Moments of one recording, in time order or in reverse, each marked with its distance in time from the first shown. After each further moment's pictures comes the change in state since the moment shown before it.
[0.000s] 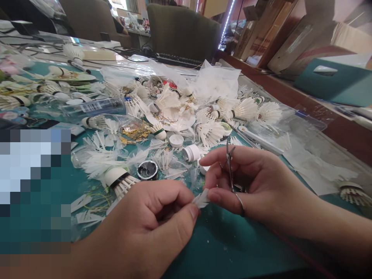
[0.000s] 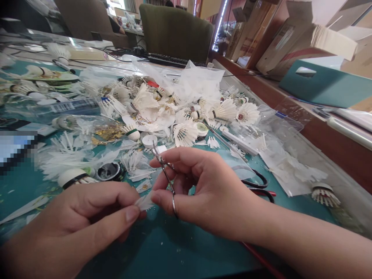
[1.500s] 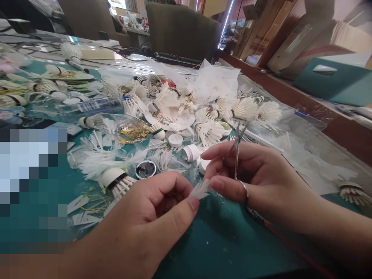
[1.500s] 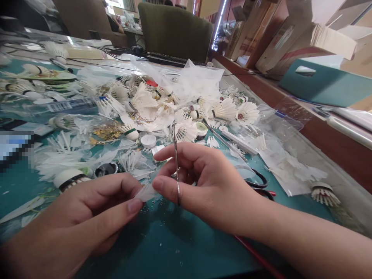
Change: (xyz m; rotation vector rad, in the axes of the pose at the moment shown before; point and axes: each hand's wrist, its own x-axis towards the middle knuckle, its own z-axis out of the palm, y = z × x) left_hand 0.006 -0.018 -0.006 -0.308 -0.166 -0.024; right_hand 0.001 0.005 -0.008 -0.013 0.048 -0.038
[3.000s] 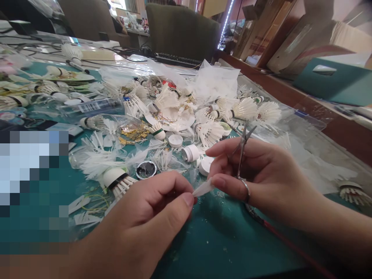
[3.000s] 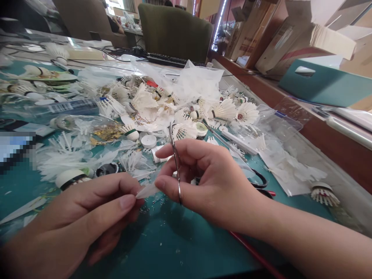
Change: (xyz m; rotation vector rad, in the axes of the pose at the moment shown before) left_hand -0.006 0.015 0.012 0.222 0.259 -0.010; right_hand 0.001 -0.005 0.000 -0.003 0.044 -0.057
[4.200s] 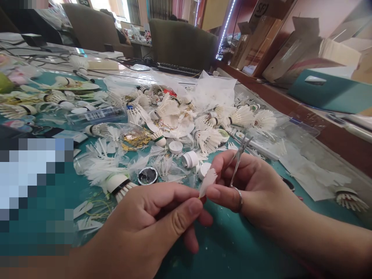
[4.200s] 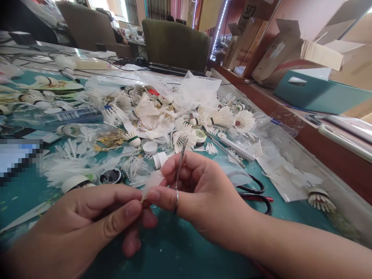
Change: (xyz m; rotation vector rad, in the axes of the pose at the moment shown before) left_hand 0.001 0.002 -0.001 0.064 -0.016 0.164; right_hand -0.003 0.000 0.017 0.333 0.008 0.177
